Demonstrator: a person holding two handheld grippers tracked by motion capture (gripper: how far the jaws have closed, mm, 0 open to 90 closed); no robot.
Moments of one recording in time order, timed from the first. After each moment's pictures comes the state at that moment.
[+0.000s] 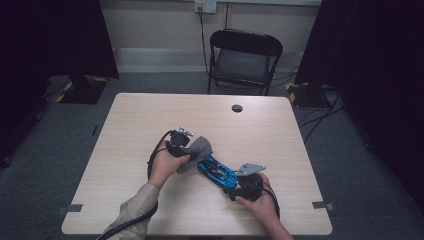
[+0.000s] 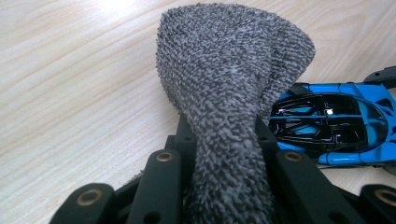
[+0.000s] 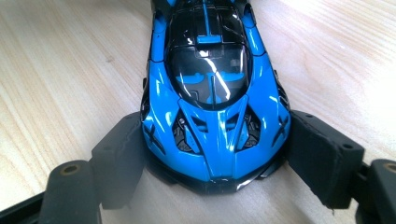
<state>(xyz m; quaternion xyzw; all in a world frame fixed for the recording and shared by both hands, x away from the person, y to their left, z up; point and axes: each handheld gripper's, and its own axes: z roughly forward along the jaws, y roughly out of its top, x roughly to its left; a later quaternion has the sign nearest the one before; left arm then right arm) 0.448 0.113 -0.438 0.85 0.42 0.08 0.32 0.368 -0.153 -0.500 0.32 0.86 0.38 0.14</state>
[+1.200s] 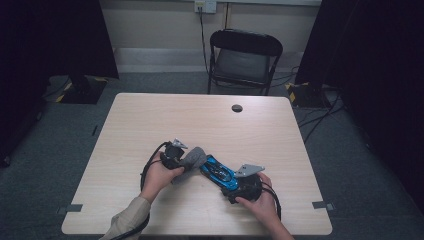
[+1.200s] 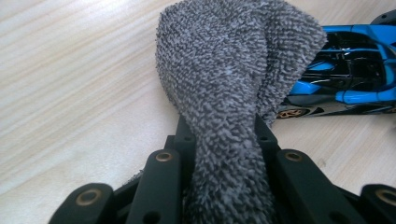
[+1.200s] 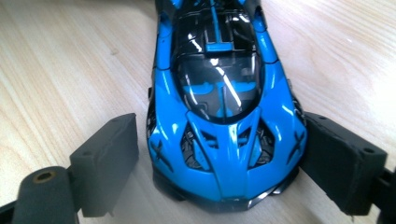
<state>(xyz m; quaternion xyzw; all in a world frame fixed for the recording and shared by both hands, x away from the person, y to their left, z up) 0.423 0.128 -0.462 0.85 0.40 0.07 0.32 0.366 -0.153 -0.500 0.32 0.86 0.38 0.13</state>
